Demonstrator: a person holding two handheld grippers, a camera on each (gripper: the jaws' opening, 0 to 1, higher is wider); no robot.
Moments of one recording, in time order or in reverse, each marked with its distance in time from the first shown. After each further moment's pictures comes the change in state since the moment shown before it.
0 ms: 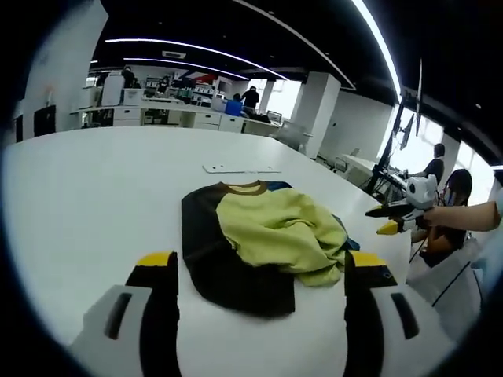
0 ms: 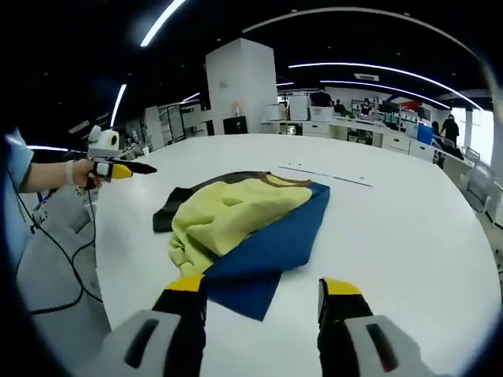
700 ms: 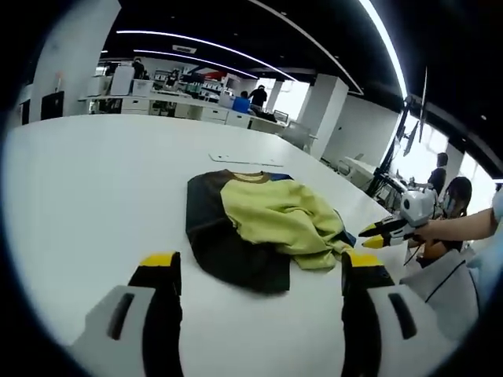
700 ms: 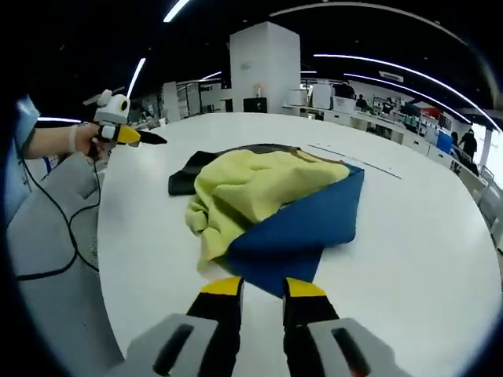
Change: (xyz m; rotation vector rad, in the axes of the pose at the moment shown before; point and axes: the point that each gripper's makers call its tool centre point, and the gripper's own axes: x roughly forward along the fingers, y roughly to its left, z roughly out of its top) left arm -0.021 0.000 -0.025 -0.060 -0.004 0.024; right arm 0.026 0.037 -0.044 -0.127 0.114 0.062
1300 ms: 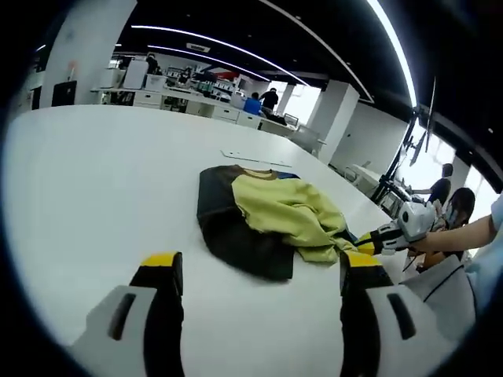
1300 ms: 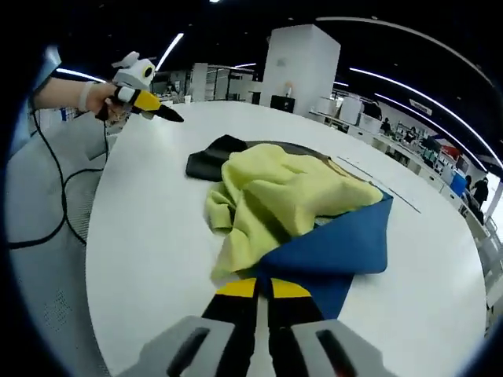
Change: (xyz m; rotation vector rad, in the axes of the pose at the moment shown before) left arm -0.016 0.005 -0.012 -0.059 -0.015 0.035; right arm 0.025 0.019 0.011 -0.163 -0.007 -0.005
